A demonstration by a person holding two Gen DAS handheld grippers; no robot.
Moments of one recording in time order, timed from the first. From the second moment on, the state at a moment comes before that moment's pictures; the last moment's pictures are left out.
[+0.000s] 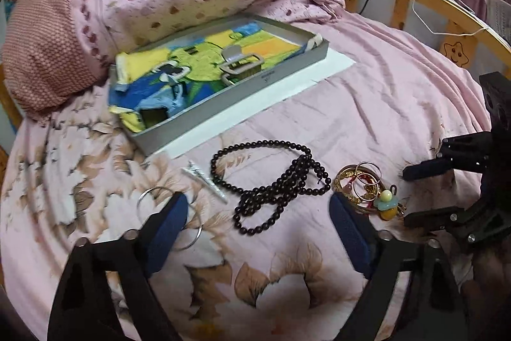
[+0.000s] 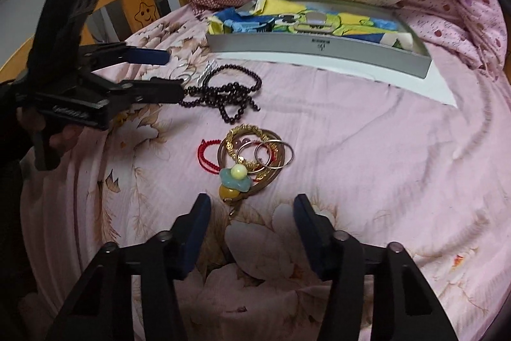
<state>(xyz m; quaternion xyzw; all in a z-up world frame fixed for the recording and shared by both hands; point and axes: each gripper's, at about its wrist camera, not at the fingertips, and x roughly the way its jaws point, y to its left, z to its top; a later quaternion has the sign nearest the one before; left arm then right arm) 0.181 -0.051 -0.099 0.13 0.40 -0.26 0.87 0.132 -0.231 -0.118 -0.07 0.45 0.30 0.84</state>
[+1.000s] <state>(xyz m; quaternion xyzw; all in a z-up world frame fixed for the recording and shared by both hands) 0.212 -0.065 -0.118 0.11 0.43 -0.25 0.86 0.169 -0.239 -0.110 -0.03 0.42 0.25 0.87</state>
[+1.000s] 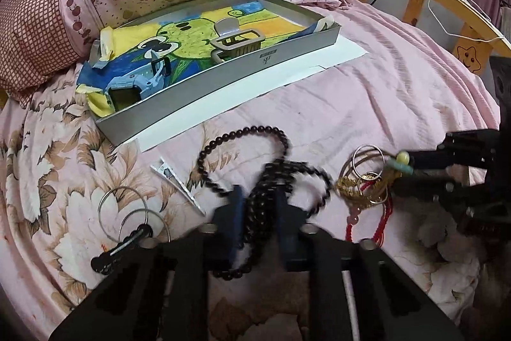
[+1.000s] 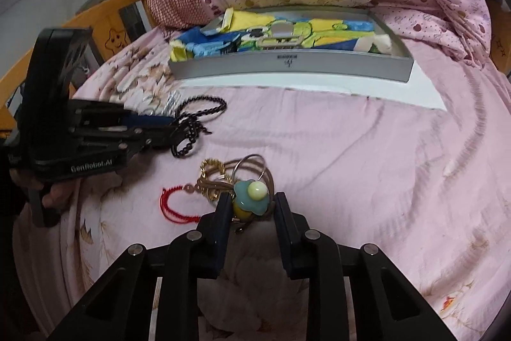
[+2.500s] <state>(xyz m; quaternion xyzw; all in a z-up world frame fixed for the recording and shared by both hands) 0.318 -0.051 -0.034 -0.03 0.38 -0.17 0.91 0.317 -0.243 -0.036 -0.01 0.34 0.22 0.92</state>
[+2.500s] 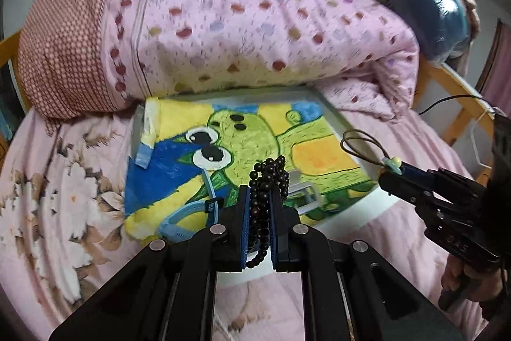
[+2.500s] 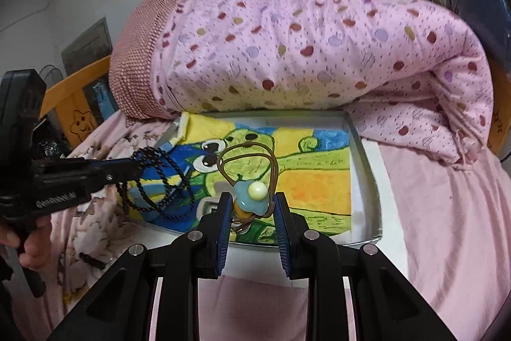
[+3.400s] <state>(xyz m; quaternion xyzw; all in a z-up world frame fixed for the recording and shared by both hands) 0.334 -0.044 -0.065 -0.08 0.44 -0.13 0.88 0.319 -0.252 -0.060 0.00 0.37 0.20 0.91</state>
